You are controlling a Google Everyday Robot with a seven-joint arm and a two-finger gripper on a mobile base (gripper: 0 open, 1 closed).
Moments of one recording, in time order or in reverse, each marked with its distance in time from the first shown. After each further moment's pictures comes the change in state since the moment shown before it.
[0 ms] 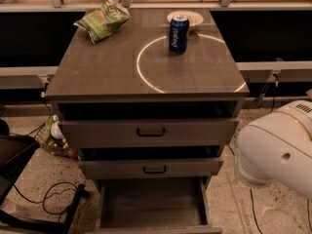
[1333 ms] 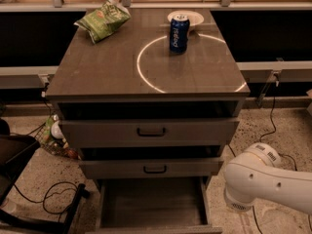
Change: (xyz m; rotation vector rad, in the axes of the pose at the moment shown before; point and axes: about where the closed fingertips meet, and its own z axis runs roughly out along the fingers) arm 0.011 0.053 0.178 -0.205 0.035 0.150
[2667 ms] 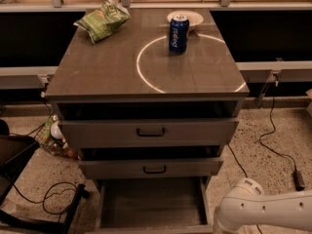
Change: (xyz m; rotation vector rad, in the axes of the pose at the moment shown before) arm -0.023 0.054 0.139 -0.116 -0.133 -0.107
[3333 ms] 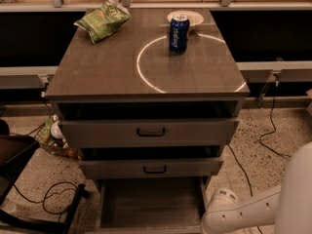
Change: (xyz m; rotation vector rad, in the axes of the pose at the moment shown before) arm -0.018 0.010 0.087 -0.040 0.034 0.007
